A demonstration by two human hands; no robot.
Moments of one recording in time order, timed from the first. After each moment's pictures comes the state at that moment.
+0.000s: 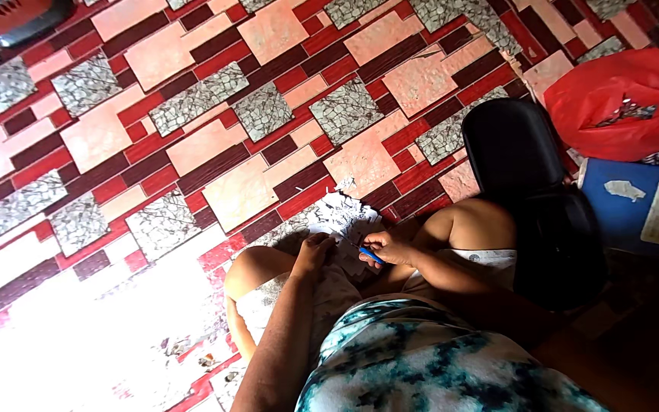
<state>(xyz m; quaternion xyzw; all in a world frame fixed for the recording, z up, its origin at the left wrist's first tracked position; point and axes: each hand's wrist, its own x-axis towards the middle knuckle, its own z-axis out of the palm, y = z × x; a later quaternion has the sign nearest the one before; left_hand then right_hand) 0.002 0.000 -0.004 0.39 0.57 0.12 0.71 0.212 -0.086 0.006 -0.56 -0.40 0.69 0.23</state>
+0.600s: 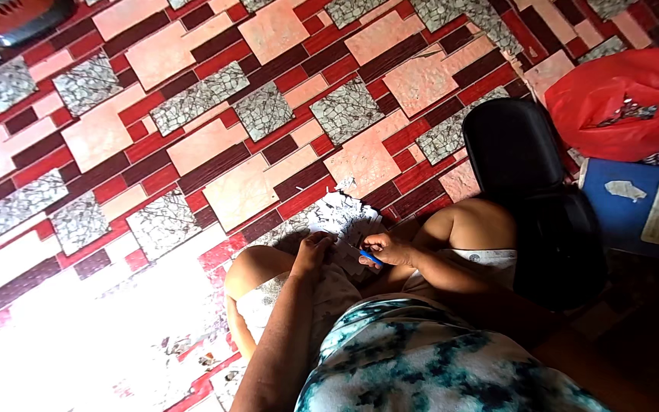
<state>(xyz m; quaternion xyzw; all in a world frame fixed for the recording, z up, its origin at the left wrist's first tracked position) 0.001 0.000 -0.003 0.37 0.58 0.14 0.71 0.213 -0.085 0.005 -0.54 -0.44 0.68 0.21</state>
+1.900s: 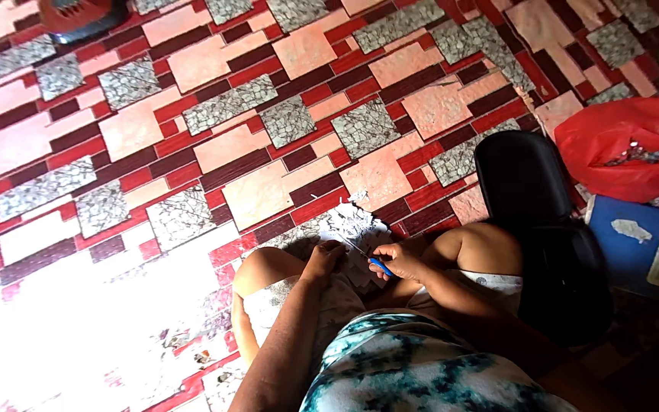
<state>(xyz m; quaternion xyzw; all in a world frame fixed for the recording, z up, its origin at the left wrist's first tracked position) 0.003 0.001 -0.003 0.39 0.56 0.12 0.72 0.214 -0.087 0.000 -0.56 -0.39 0.68 0.26</state>
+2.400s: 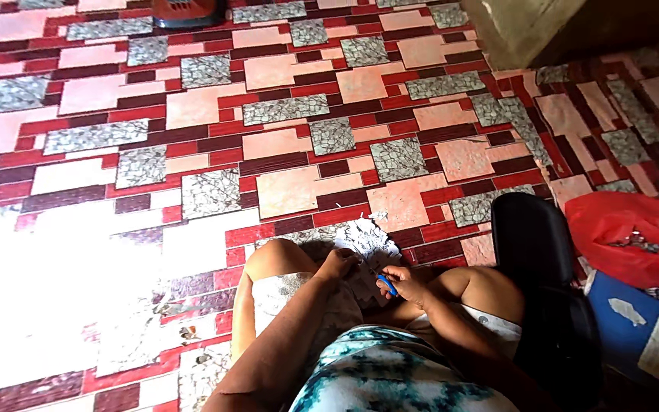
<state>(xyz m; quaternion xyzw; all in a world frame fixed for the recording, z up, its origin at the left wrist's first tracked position) 0.003 0.000 -0.001 0.41 0.55 0.12 0.72 0.210 -0.088 -0.001 -0.55 -0.41 0.67 0.26</state>
